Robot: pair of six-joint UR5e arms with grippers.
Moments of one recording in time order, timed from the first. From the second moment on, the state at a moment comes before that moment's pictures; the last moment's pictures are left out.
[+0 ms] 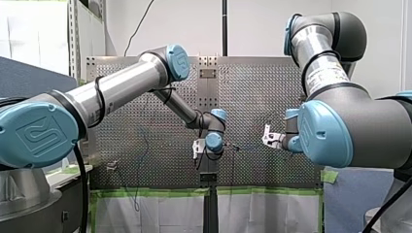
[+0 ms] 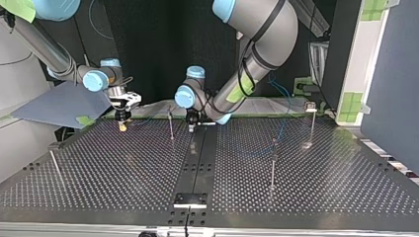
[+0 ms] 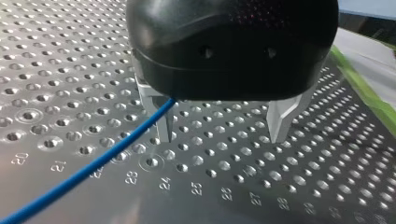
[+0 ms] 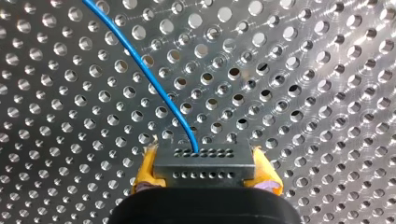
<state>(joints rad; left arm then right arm) -0.61 -2.64 -1.04 -2.91 -1.99 -1.70 1.73 -0.74 1.56 -0.76 1.29 1.76</state>
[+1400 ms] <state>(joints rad) -0.72 -2.55 -1.12 -2.97 -2.05 -1.71 1.73 -0.74 1.56 -0.71 1.29 1.75</state>
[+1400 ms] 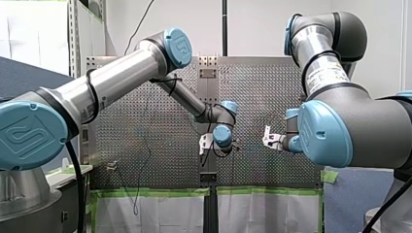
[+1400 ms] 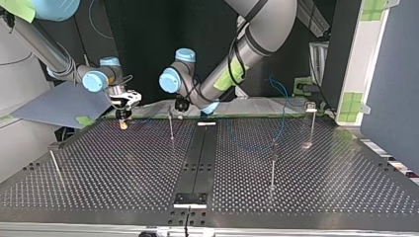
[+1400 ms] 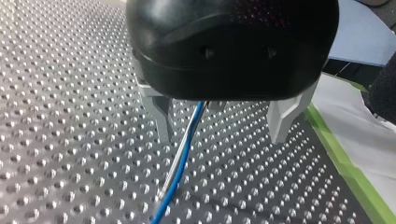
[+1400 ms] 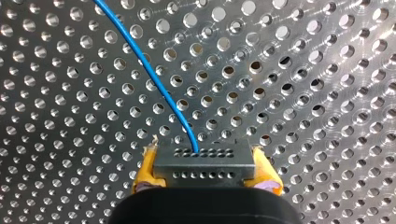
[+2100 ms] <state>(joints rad) -0.84 -2.55 -1.14 -2.89 -2.11 -1.78 1.73 -0.74 1.56 -0.71 1.29 1.75</state>
